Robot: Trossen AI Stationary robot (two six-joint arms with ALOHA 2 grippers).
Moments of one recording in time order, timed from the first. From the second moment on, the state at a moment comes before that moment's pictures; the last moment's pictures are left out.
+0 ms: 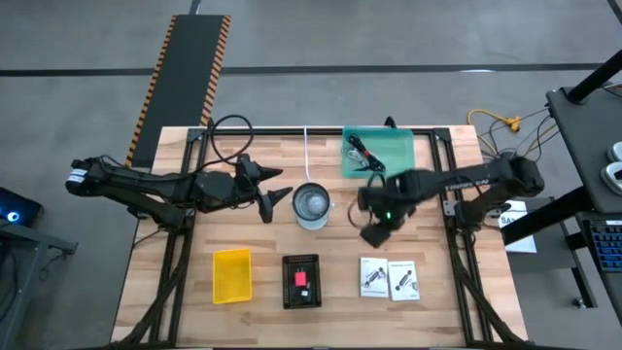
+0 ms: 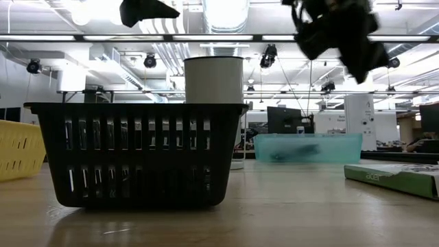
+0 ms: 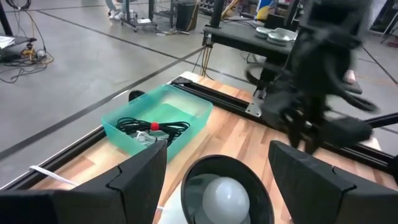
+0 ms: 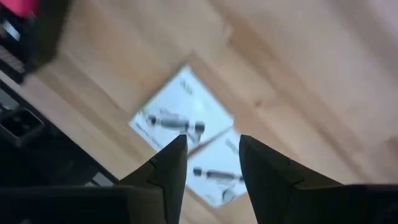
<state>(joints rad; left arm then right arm) -0.15 1.05 0.93 -0.10 -0.55 -0.34 0.06 1.48 1.17 -1.09 -0.31 0.94</state>
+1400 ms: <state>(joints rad) -0.15 1.05 0.93 -0.13 -0.55 -0.33 0.49 1.59 0.93 -0.59 -0.17 1.71</state>
